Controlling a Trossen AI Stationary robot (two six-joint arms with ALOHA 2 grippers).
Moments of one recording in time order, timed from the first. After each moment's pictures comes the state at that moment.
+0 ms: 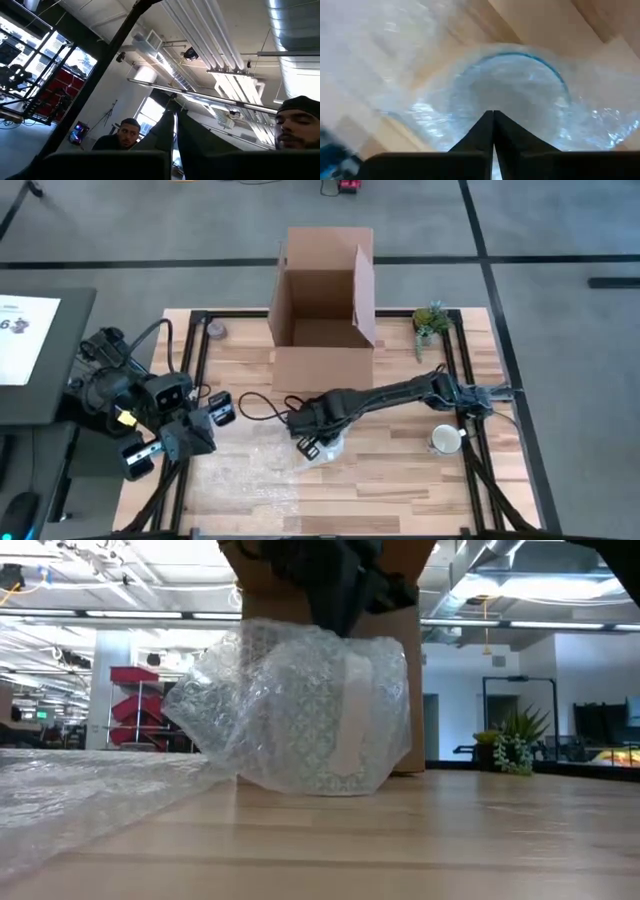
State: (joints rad) left arm -0.73 1.12 1.27 0.42 -0.21 -0.44; right arm 0.22 2.29 2.30 -1.38 0.01 0.92
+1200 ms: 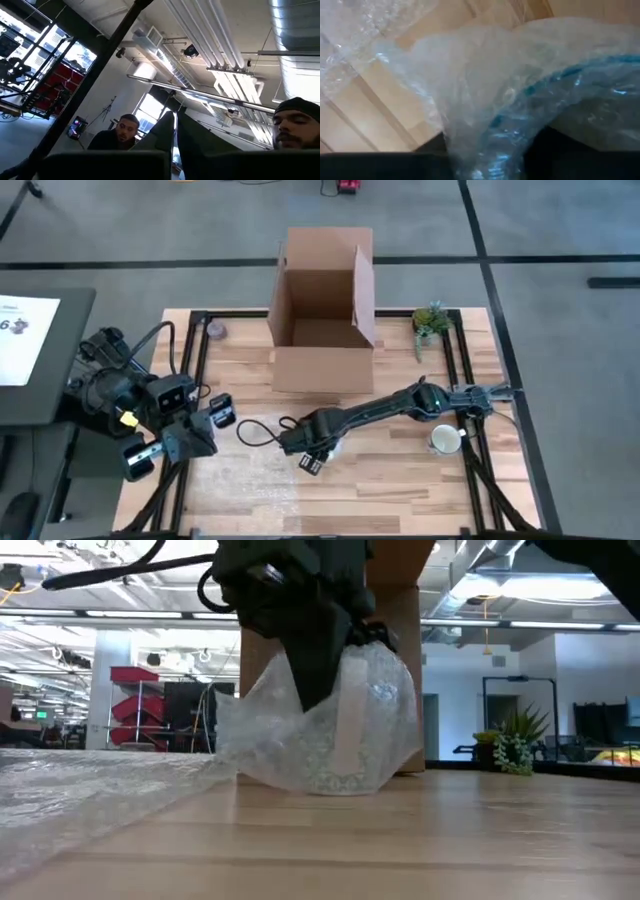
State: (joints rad) left arm -0.73 1.12 1.27 0.41 -0.21 -0.47; right arm 0.25 2.48 2.33 -1.38 0.01 0.77
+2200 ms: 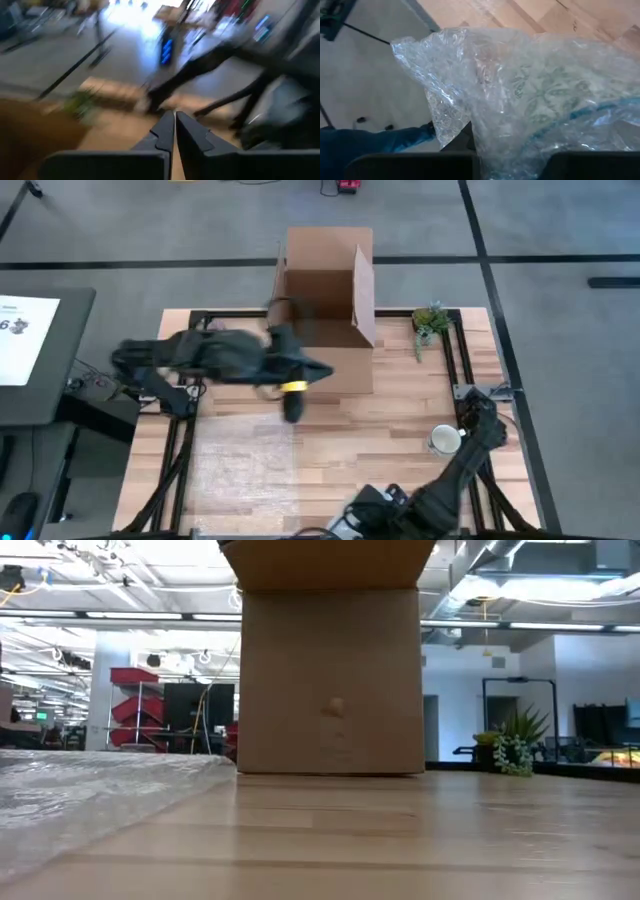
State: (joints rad) left arm -0.18 1.75 2.29 -1.01 -0.38 -0.23; right arm 0.81 2.16 2.33 -1.28 0.32 1.52
